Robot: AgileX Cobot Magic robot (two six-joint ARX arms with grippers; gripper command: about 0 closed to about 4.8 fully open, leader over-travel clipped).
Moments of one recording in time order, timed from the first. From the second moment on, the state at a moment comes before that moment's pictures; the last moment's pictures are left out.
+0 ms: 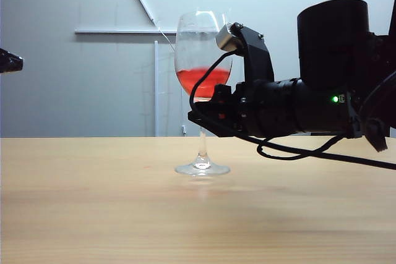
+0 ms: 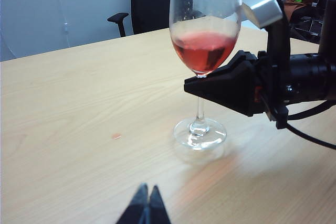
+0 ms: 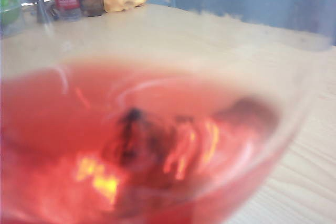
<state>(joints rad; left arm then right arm) -0.67 0.01 0.01 -0.04 -0.03 0.05 0.59 1.92 0.56 1.33 -0.21 -0.01</state>
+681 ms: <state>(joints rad) -0.67 0.01 0.01 -0.04 -0.03 0.05 0.59 1.92 0.56 1.28 -0.20 -0.03</state>
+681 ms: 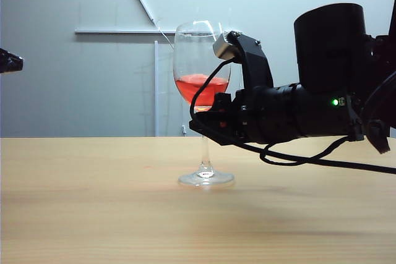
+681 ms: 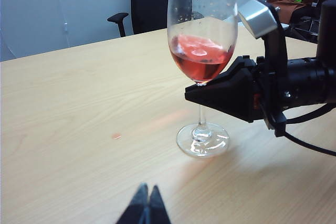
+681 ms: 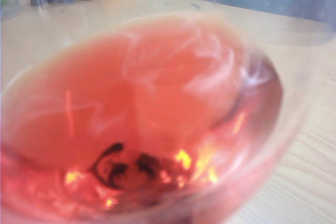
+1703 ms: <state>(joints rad) -0.62 0.01 0.01 -0.04 -0.02 0.05 0.59 1.86 0.43 1.33 -0.16 -0.05</state>
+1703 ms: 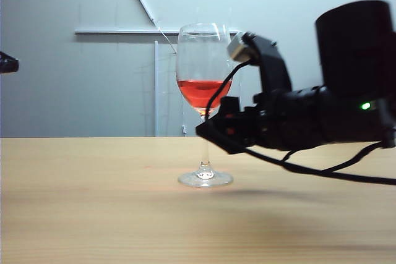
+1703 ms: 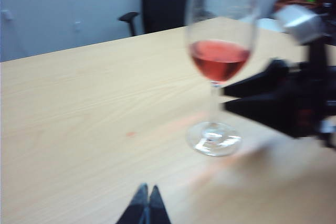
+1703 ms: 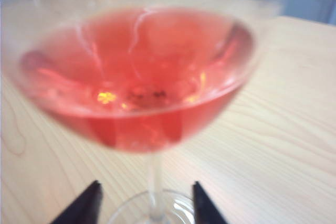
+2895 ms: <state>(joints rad) 0.01 0.01 0.01 -0.04 -0.03 0.05 0.59 0.74 0.10 0.70 0.12 -0.06</state>
